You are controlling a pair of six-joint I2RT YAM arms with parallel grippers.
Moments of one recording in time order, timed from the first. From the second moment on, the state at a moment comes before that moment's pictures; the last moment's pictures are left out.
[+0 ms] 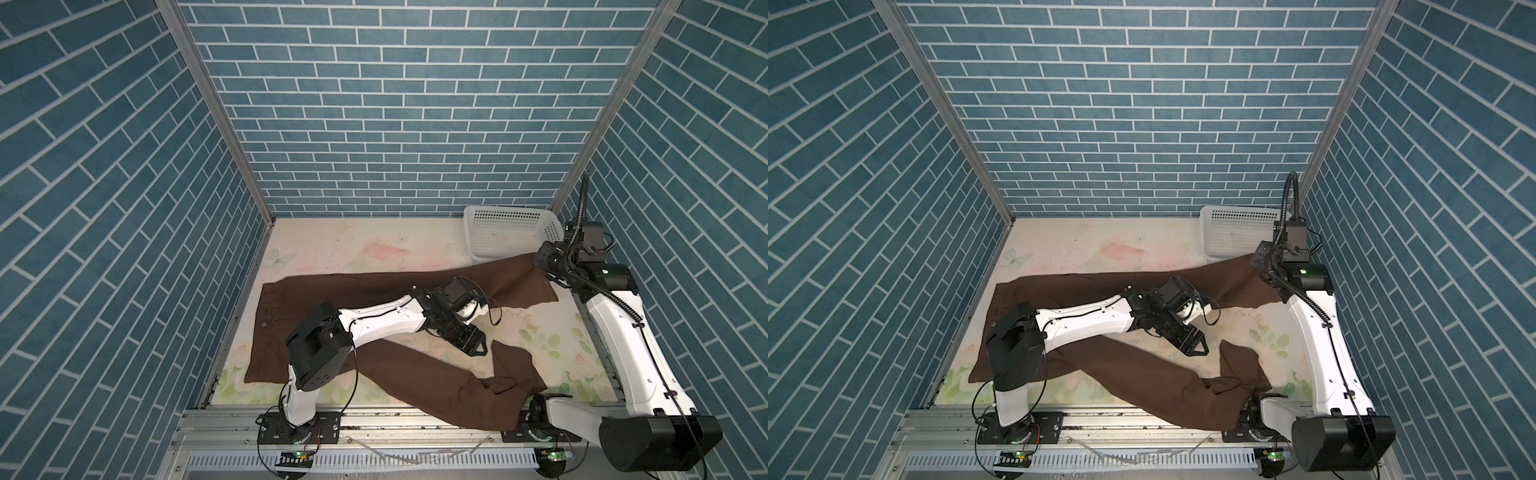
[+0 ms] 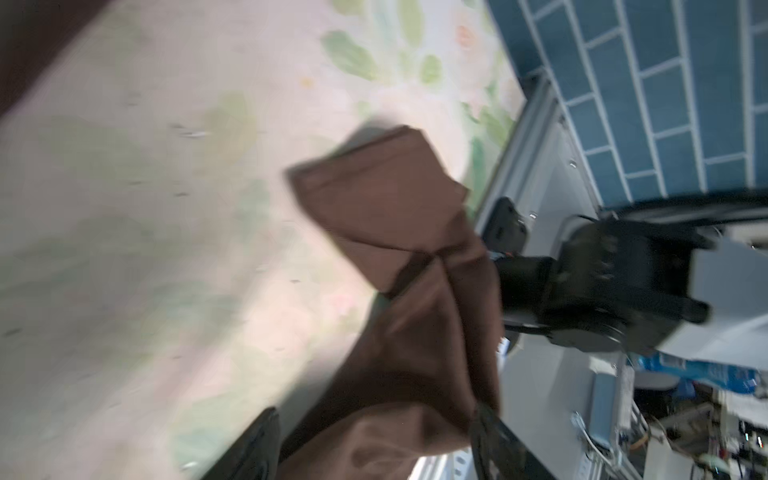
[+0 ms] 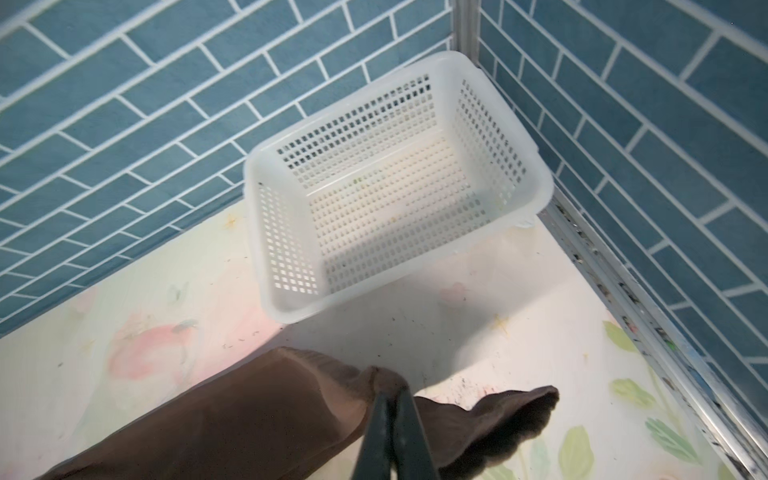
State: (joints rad) left arm -0.99 1.89 1.41 -0.51 0.47 -0.44; right arm 0.05 1.18 1.28 -0.82 0.15 0.44
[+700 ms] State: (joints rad) left arm -0.25 1.71 1.26 -0.74 -0.23 -0.48; right arm -0.18 1.46 1.08 -0.54 0.06 0.52
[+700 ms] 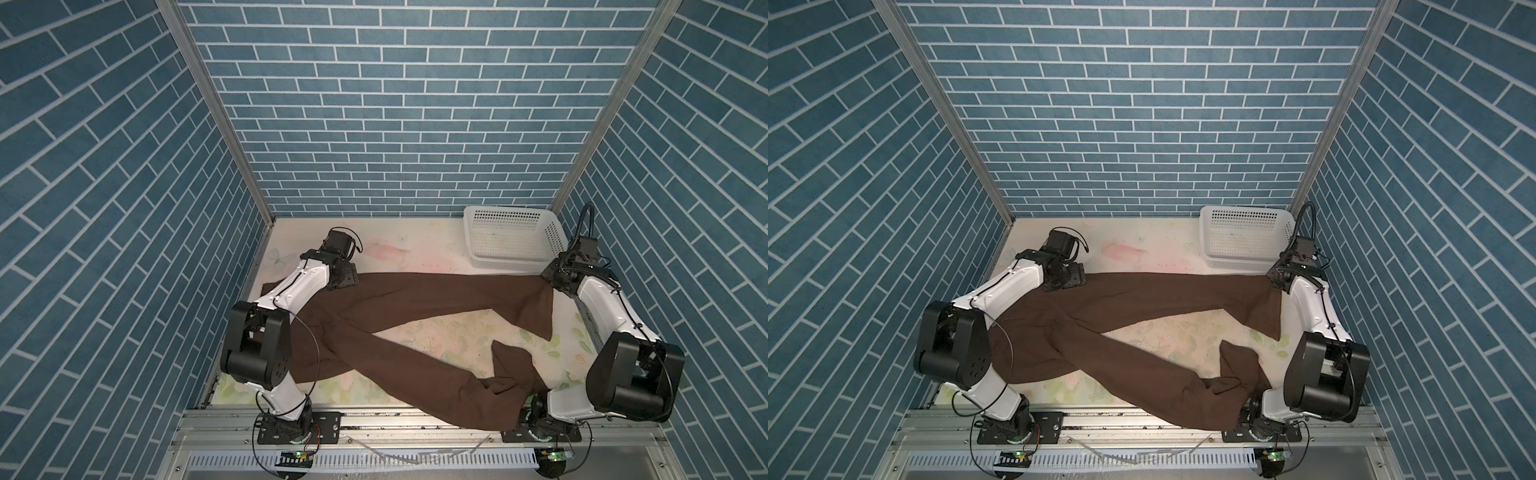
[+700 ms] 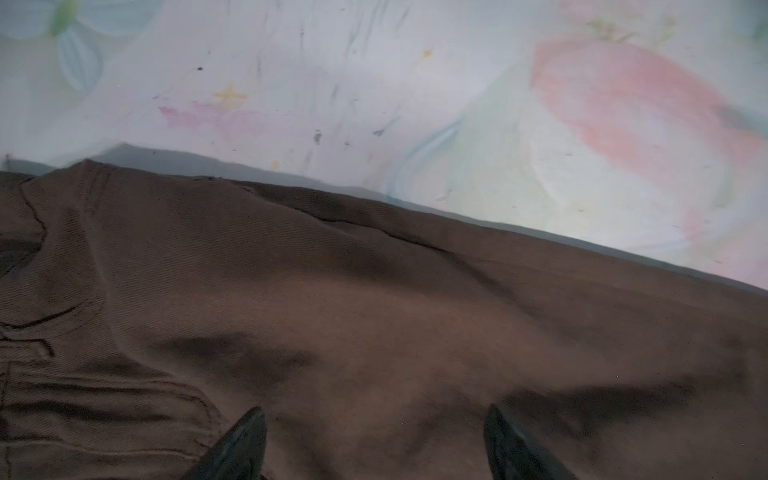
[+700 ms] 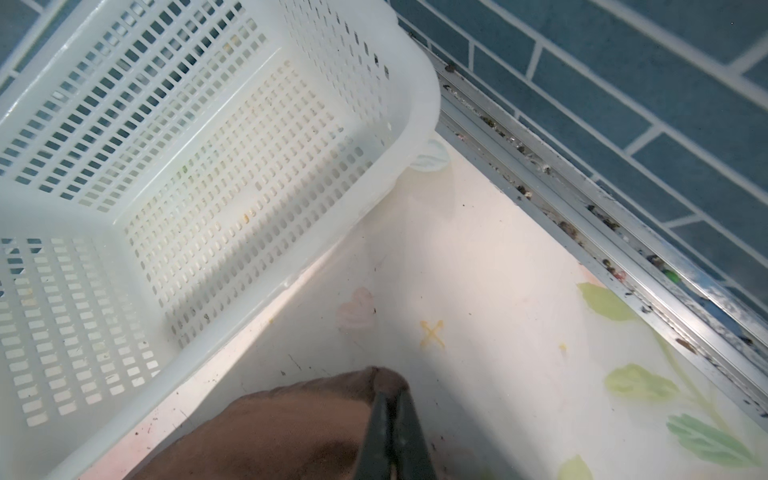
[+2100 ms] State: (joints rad) left arm 0.18 1.62 1.18 -0.80 -0.21 -0.62; right arm -0.37 1.15 1.08 -0.56 0.08 0.58
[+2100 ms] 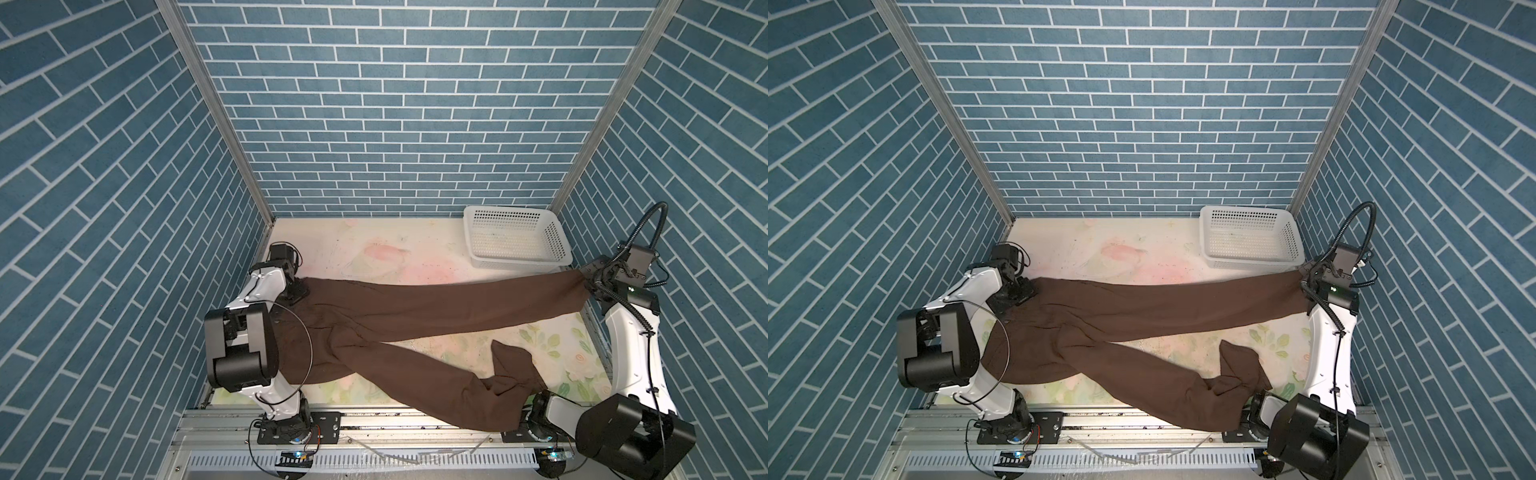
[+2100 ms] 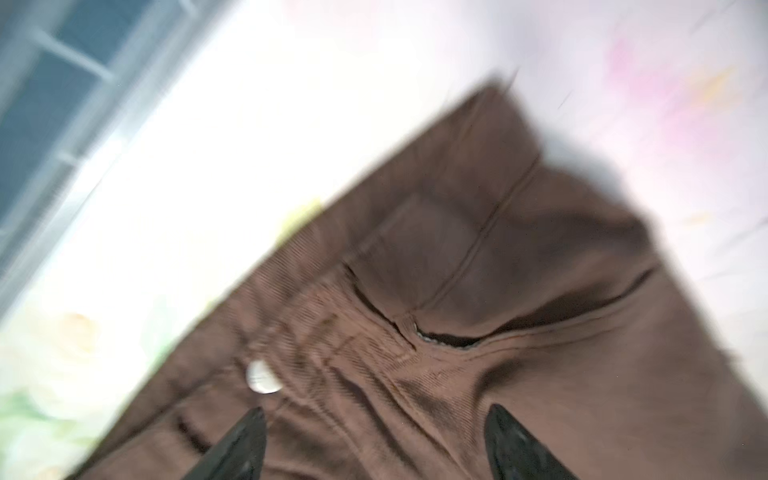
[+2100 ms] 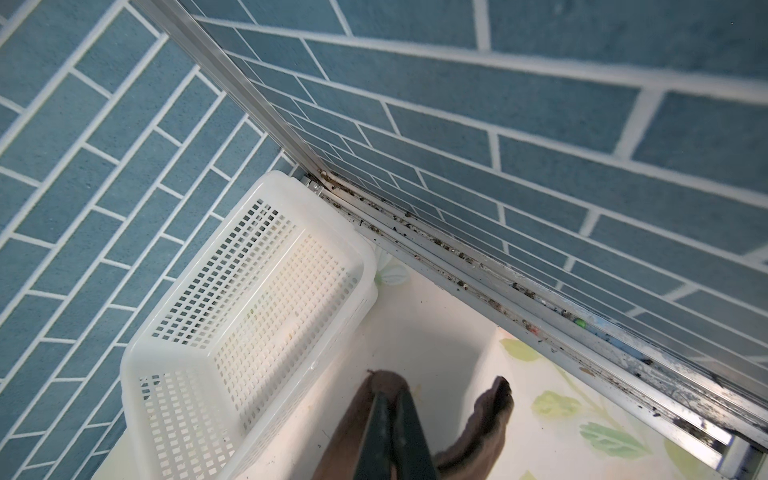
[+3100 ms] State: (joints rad) left arm 0.22 2.10 1.55 -0.81 -0.11 -0.55; right arm -0.39 1.19 1.06 -0.53 0.07 0.58
